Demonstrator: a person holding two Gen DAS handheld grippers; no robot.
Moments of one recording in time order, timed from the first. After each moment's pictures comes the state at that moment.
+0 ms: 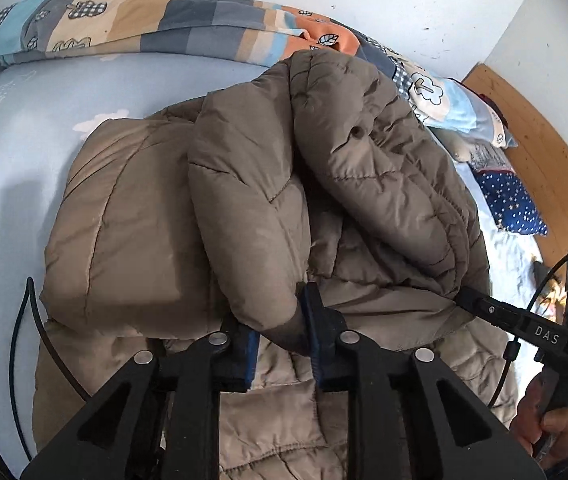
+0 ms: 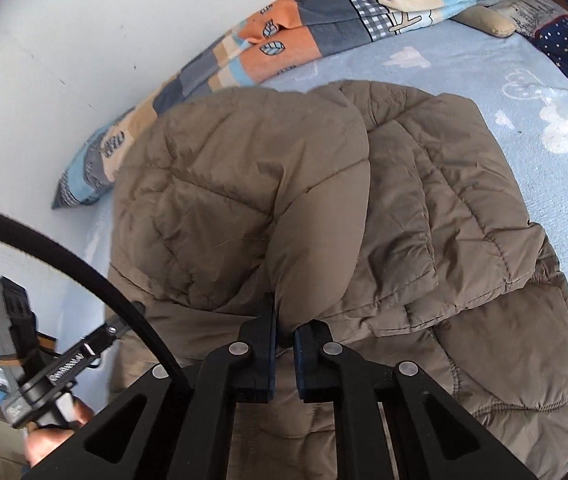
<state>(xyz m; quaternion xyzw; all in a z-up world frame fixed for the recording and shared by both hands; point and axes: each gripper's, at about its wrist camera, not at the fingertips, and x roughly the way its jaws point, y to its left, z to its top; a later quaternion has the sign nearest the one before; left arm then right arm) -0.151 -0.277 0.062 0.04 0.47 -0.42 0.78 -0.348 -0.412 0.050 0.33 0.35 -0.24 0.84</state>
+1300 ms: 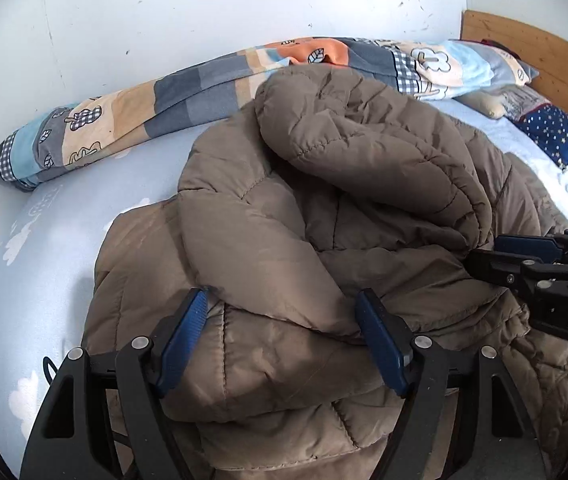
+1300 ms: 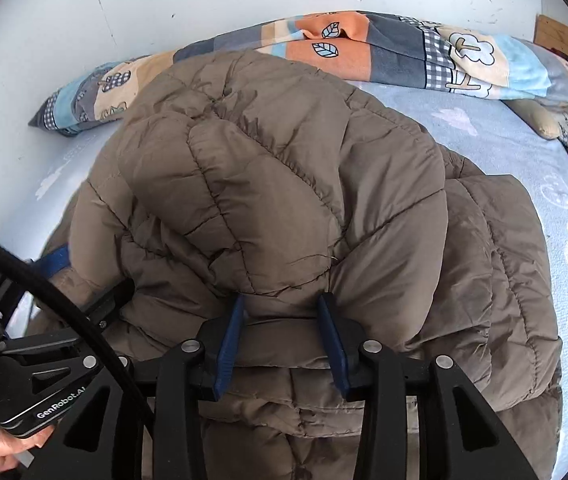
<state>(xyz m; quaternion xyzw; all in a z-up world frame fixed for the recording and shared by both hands) -0.174 -0.312 0.054 0.18 0.32 -0.38 0.85 -0.287 -0.400 0.030 0.17 0.39 -0.24 0.87</state>
